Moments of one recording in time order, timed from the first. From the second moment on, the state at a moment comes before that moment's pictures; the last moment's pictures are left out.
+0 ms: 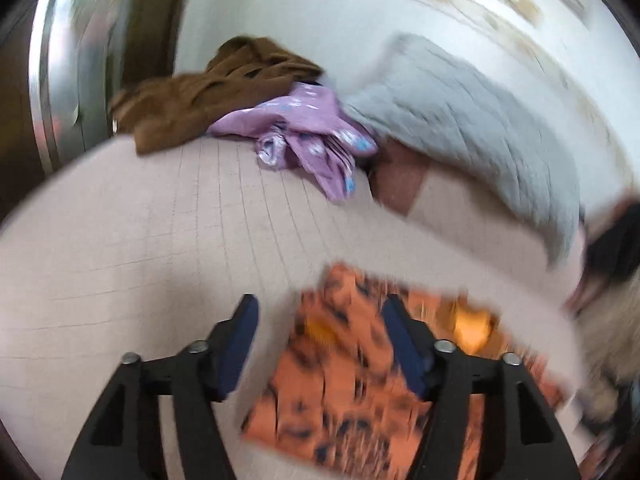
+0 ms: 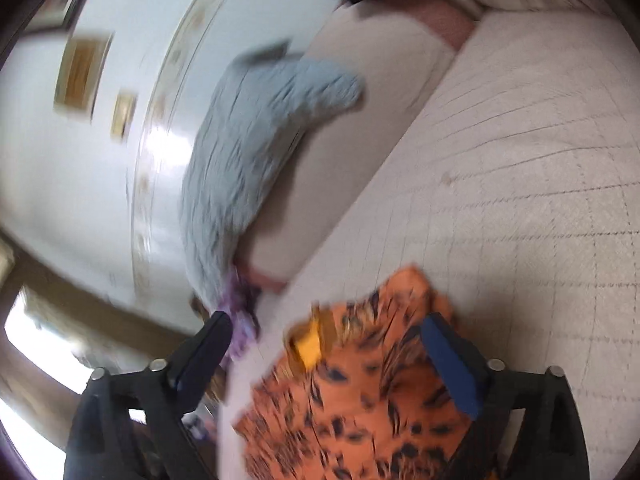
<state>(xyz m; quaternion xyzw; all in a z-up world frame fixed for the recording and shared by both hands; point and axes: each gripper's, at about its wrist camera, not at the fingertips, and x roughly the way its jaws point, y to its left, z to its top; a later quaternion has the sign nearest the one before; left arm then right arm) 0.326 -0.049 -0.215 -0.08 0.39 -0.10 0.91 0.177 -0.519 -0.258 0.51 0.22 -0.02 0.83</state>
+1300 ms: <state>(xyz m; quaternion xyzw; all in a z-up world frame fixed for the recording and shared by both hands) 0.398 -0.028 -0.294 -0.19 0.47 -0.14 0.85 0.186 -0.545 -0.311 0.57 0.33 -0.05 0.75</state>
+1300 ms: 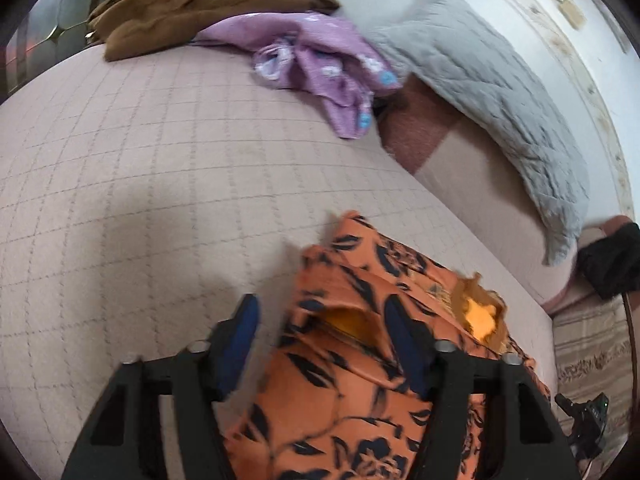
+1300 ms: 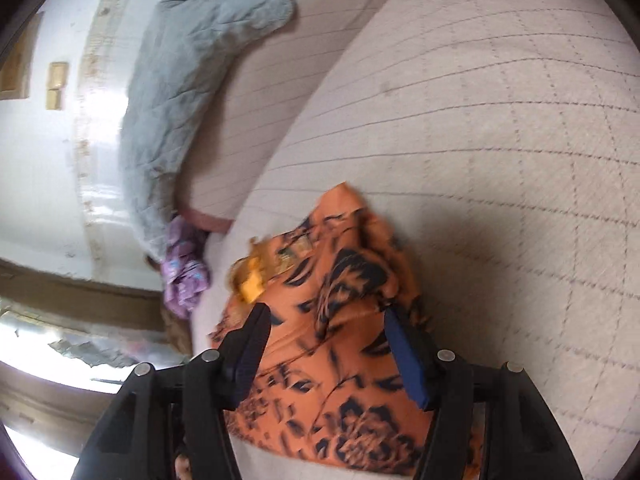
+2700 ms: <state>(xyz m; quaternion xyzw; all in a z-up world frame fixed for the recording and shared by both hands) 0.413 -0.024 -0.286 -0.25 0.52 -0.09 0.81 0.203 -0.563 -0.273 0.53 0.24 -0.05 0.81</state>
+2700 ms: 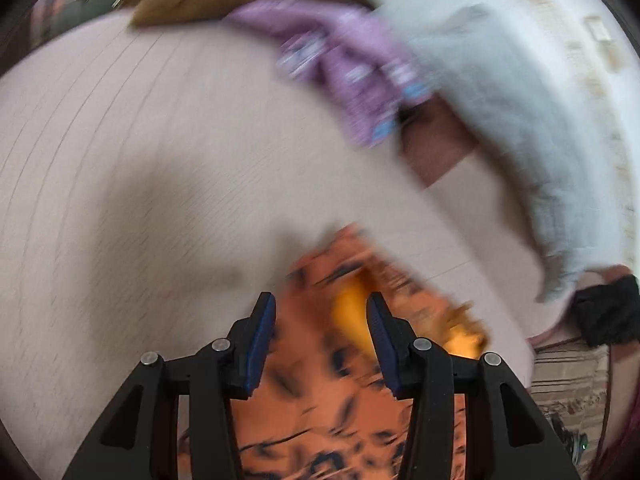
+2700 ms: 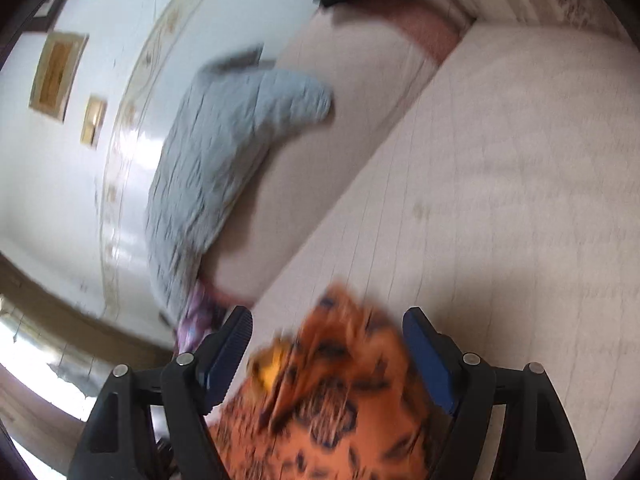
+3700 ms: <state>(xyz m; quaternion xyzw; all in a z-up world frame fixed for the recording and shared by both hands) 0.367 -0.011 -0.309 -0.18 0.58 -0.20 0.77 0.177 -0.498 -0.338 0.49 0.40 -0.03 0.78</state>
